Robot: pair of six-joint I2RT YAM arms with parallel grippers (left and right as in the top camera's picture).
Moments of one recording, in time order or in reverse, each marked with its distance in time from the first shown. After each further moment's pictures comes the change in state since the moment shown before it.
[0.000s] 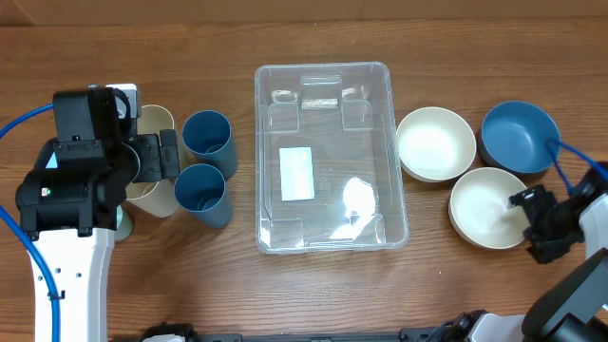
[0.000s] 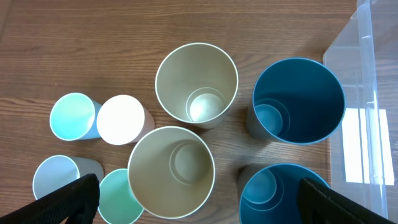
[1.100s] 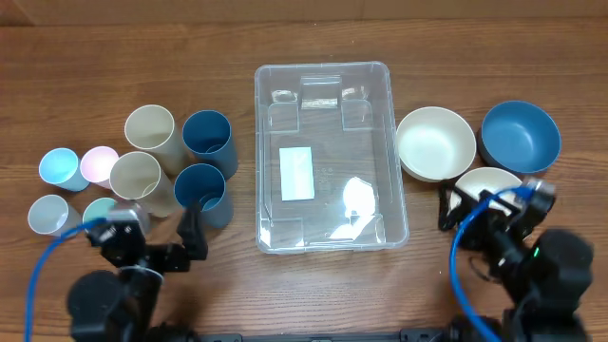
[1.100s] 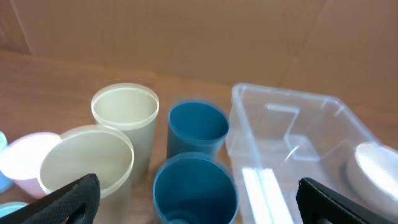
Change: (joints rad) left arm 0.000 -0.919 -0.742 0.488 0.253 -0.196; right arm 0.589 -1.091 -0.193 0.179 -0.188 -0.031
